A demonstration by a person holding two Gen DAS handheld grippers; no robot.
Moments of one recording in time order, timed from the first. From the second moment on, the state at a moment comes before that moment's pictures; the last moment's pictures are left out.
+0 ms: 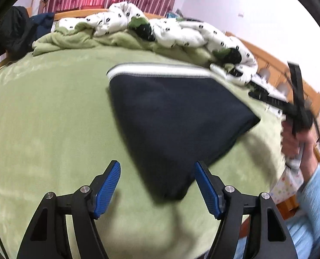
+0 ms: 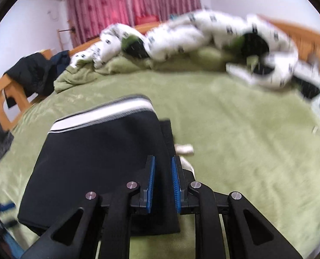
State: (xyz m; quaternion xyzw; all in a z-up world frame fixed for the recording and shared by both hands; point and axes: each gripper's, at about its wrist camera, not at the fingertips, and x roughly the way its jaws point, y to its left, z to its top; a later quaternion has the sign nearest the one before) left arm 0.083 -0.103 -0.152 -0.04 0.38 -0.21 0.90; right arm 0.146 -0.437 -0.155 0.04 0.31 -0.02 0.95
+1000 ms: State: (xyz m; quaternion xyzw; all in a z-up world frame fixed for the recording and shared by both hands) left arm 0.242 -0.080 -0.226 -0.21 0.51 -0.25 0.80; right arm 0.280 -0.477 -0.228 0.20 0.48 0.06 0.85
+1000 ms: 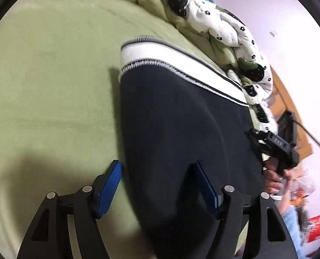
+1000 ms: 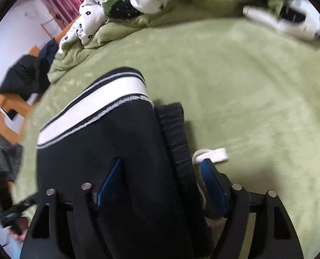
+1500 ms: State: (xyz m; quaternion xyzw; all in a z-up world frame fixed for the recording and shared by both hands) left arm 0.266 -0.083 -0.203 -0.26 0.50 -0.27 0.78; right arm 0.245 -0.441 -0.174 0.18 0.43 0.07 0.88
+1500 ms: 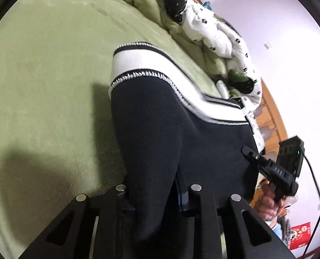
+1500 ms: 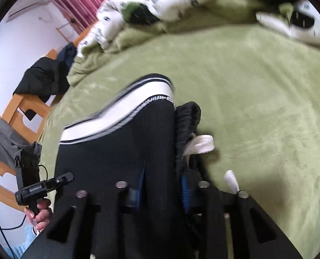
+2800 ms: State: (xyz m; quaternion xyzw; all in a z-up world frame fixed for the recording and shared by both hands) left arm 0.234 0.134 -0.162 -0.21 0.50 -0.09 0.84; right arm 0.308 -0.227 -0.185 0.08 0.43 0.08 0.90
